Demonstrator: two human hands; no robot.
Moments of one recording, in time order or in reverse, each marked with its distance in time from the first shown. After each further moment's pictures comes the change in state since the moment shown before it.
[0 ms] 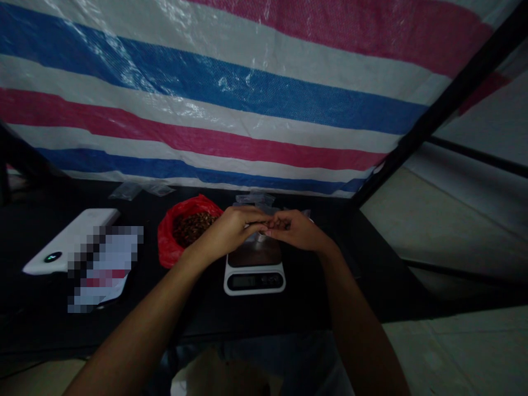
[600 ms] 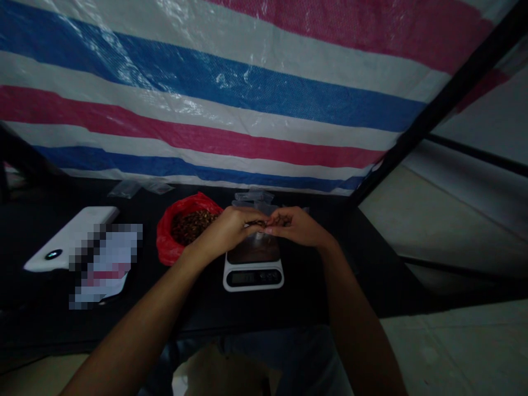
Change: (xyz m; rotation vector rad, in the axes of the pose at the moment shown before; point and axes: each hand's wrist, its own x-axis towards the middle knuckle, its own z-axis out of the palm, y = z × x) left_hand -0.003 -0.003 0.002 0.002 -0.050 -0.040; right_hand 0.001 0.009 -0.003 0.091 -0.026 -0.011
